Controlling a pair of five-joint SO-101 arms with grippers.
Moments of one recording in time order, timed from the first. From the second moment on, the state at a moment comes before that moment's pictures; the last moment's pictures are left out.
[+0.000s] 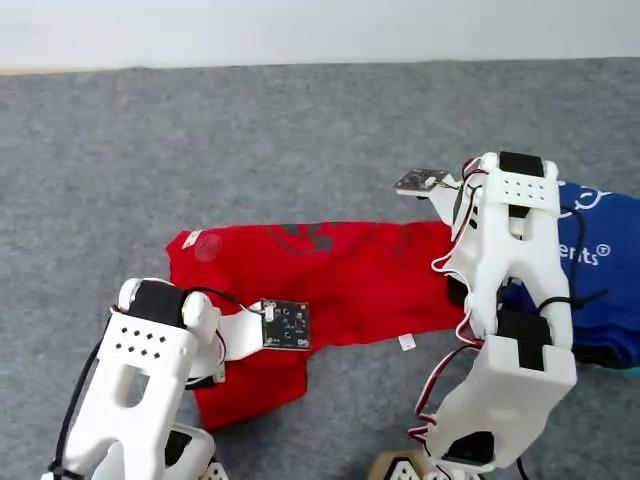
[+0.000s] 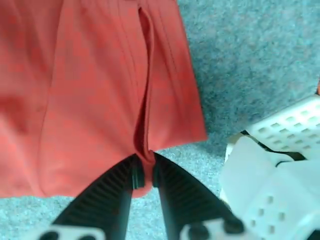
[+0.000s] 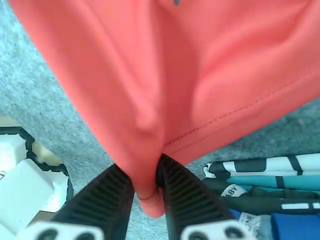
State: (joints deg) left arm 9.2 -40.0 49.0 98.9 -63.6; right arm 6.9 17.0 -3.7 98.7 59.2
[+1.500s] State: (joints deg) left arm -9.3 -32.7 58.9 37.6 -34.6; right arm -3.4 24.7 -8.5 71.5 29.1
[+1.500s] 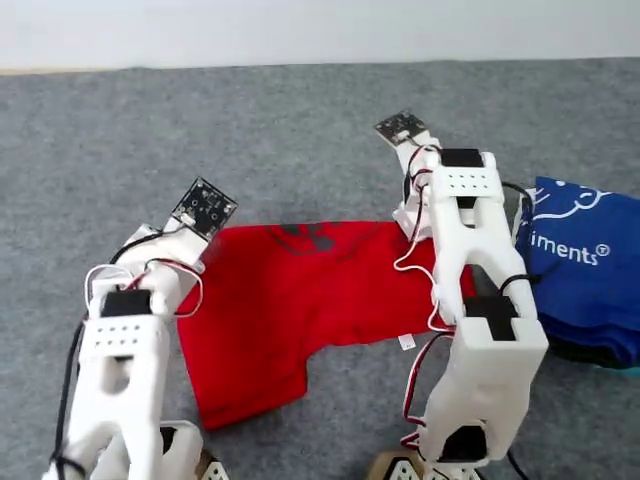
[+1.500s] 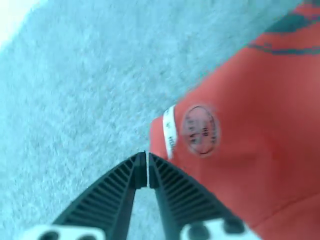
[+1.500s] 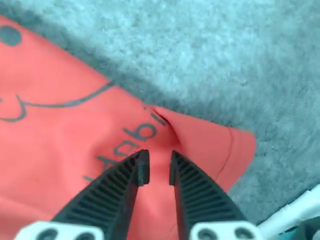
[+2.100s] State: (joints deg) left arm -12.7 2.8 21.2 60.5 -29.1; right arm -3.3 25.0 -26.7 92.3 24.7
